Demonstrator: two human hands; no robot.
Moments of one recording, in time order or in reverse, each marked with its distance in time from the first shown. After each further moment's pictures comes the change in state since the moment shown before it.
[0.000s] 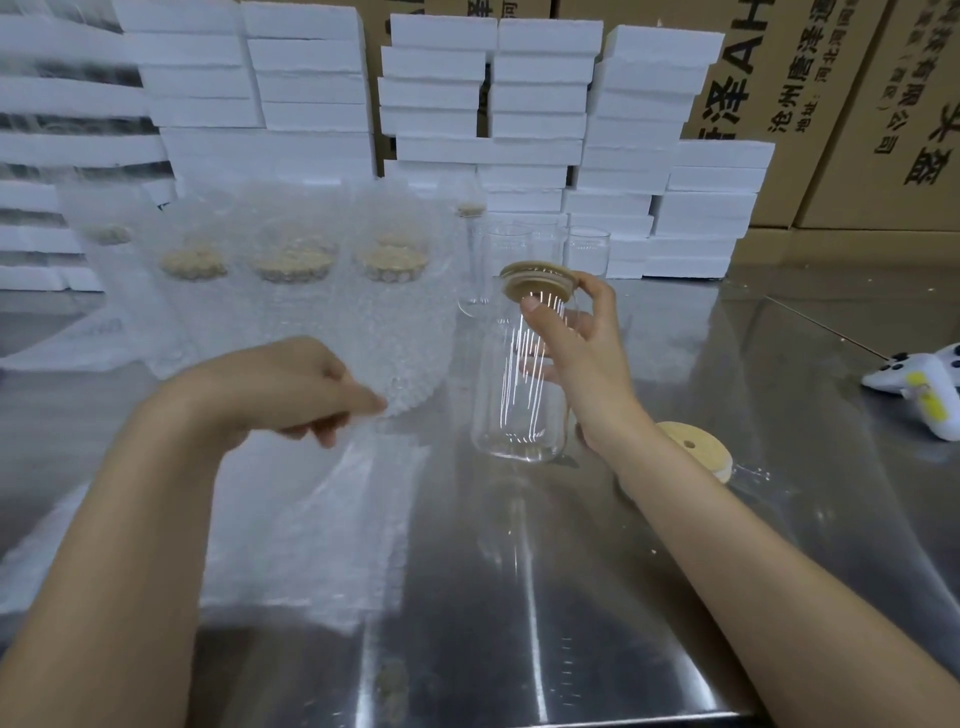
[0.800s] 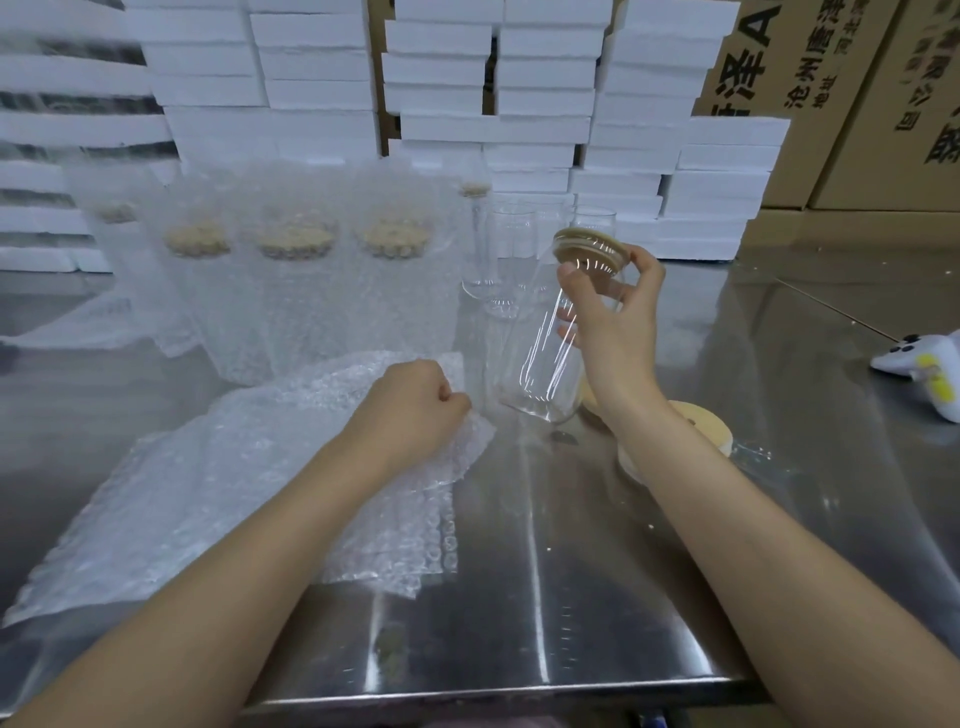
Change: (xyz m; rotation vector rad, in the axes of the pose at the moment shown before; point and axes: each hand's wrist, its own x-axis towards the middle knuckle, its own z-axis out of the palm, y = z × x) left_hand 0.028 0.026 0.099 0.022 0.313 0.170; right_hand 0.003 -0.005 -0.007 -0.046 0.193 -0.005
